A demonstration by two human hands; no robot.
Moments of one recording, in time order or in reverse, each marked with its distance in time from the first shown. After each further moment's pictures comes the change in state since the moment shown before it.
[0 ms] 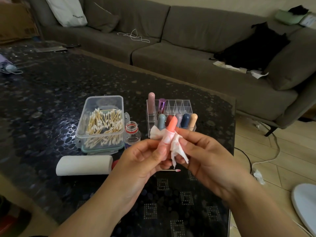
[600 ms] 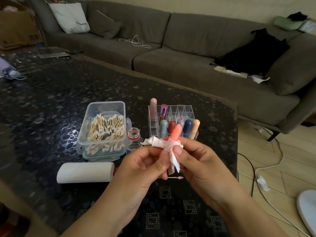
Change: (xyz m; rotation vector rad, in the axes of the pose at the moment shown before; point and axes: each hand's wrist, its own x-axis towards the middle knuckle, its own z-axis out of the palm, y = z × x) left_hand -0.002 0.004 0.002 0.048 0.003 0.054; right_hand 0.009 0.018 0.006 -0.129 0.011 -0.150
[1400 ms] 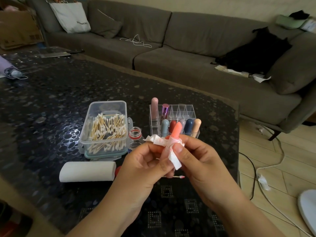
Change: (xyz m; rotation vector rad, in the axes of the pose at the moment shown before) left_hand 0.000 0.000 0.003 0.002 0.055 0.029; right_hand -0.001 0.003 0.005 -0.097 0.043 -0.082
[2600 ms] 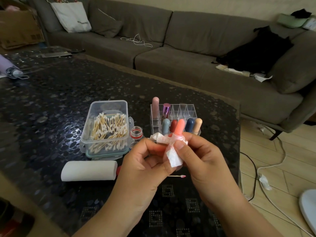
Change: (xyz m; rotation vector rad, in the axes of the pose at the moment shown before) left_hand -0.003 0.001 0.007 -0.001 0.056 0.139; right_hand -0.001 -0.003 0.007 -0.110 0.100 -0.092
